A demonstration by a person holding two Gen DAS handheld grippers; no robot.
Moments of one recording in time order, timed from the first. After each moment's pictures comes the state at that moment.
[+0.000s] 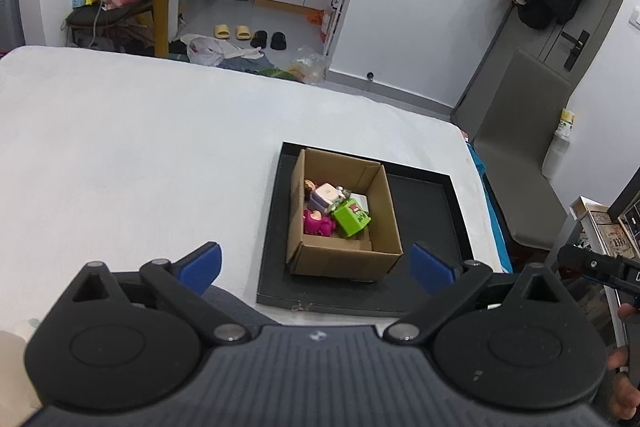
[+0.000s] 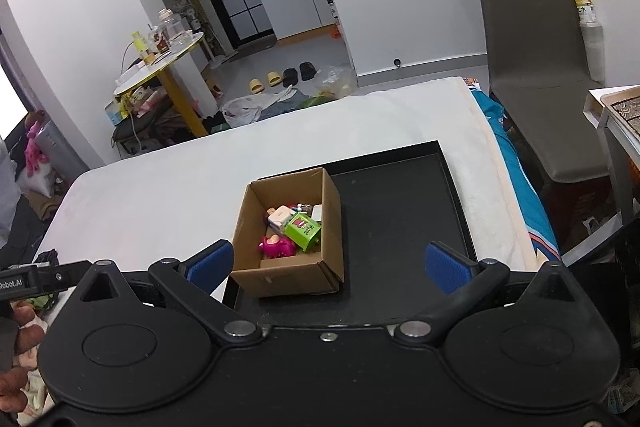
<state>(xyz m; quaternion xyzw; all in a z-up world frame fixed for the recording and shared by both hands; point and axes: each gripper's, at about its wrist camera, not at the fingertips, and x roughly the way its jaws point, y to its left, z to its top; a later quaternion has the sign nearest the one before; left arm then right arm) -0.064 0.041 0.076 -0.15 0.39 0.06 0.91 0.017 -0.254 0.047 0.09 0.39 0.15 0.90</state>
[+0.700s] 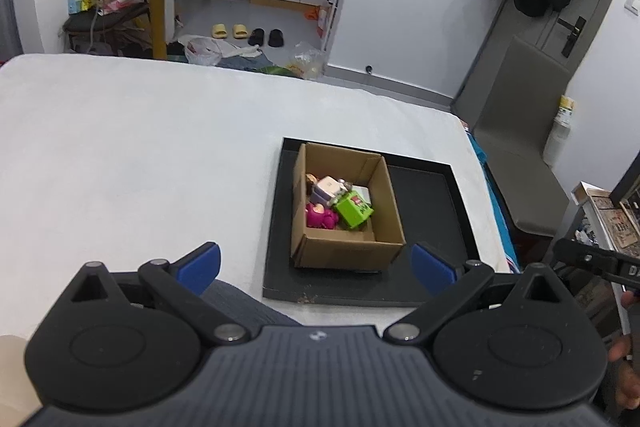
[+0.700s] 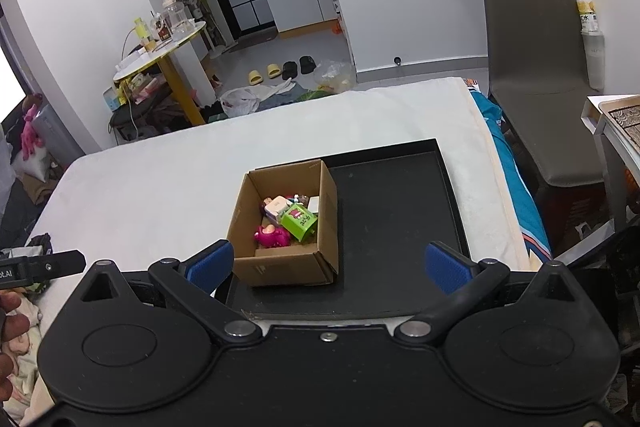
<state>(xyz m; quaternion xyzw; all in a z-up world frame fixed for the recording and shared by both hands) -0.067 0.038 0.076 -0.13 0.40 0.05 0.90 0.015 -0.252 0.047 0.07 0.40 0.15 0.90</state>
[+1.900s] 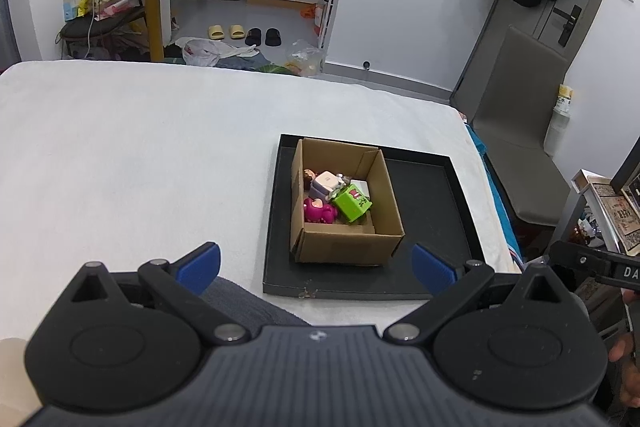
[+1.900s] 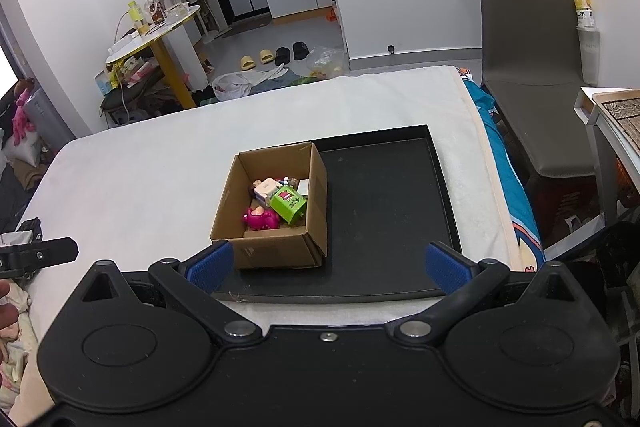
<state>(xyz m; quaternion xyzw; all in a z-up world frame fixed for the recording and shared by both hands) -0.070 0.029 0.077 -0.11 0.41 0.05 0.91 0.011 -0.250 0.041 0.05 0.42 0.14 0.90</state>
